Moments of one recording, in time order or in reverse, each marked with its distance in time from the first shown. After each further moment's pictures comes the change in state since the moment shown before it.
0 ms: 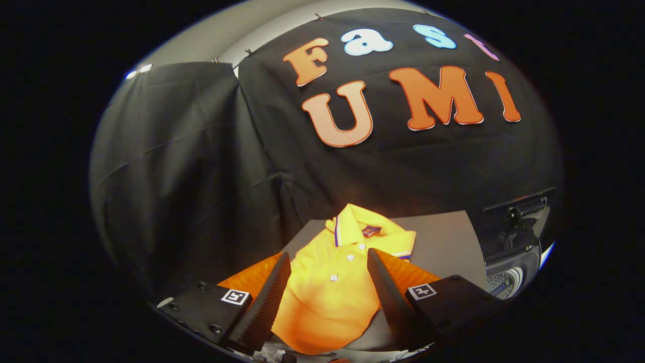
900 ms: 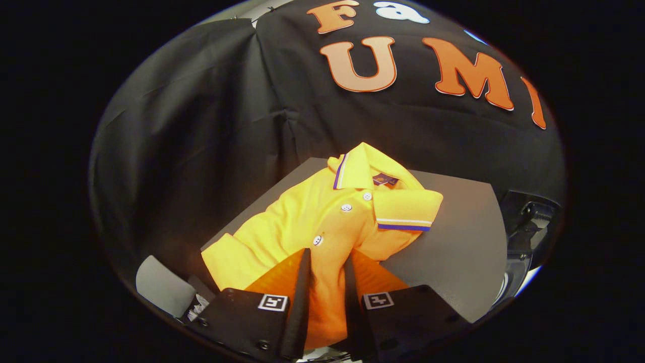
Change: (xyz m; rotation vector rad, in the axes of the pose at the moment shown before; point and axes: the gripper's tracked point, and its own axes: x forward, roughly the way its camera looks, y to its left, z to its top) arm 0.041 -0.015 -0.068 -0.131 0.297 0.032
